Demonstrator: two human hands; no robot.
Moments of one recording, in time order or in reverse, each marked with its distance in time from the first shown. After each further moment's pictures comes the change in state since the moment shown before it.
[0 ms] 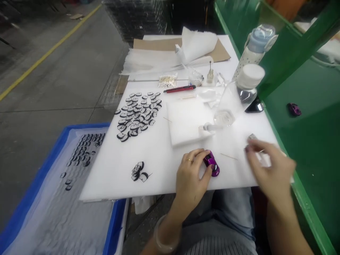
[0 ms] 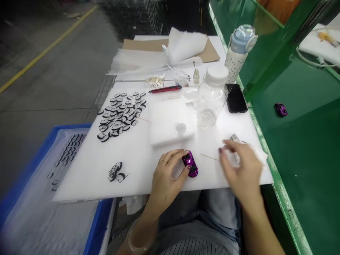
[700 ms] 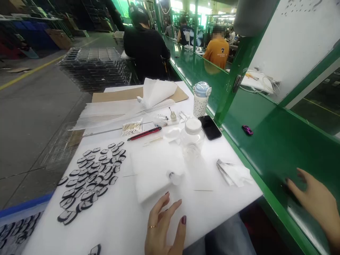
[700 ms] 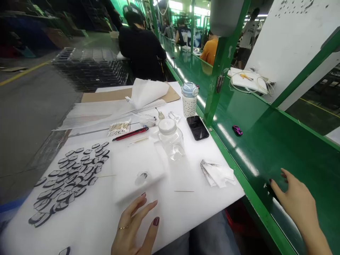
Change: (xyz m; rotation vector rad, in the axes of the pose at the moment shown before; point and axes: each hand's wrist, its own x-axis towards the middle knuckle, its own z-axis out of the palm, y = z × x) left_hand -0.010 -0.010 0.006 0.015 0.159 0.044; right_hand -0.101 0.179 -0.139 -0.552 -0.233 0.842
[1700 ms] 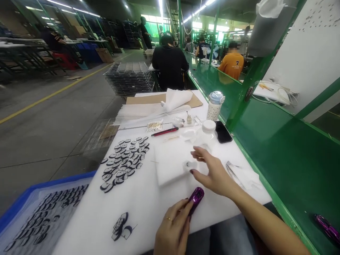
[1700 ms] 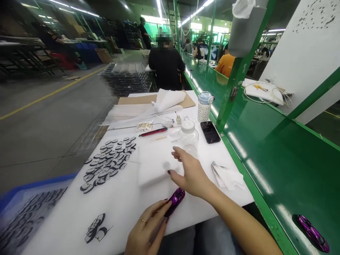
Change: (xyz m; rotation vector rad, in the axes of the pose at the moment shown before) left_hand -0.018 -0.026 -0.018 0.067 -0.115 0.344; right_hand -0.070 -0.317 0.005 0.987 -0.387 -1.007
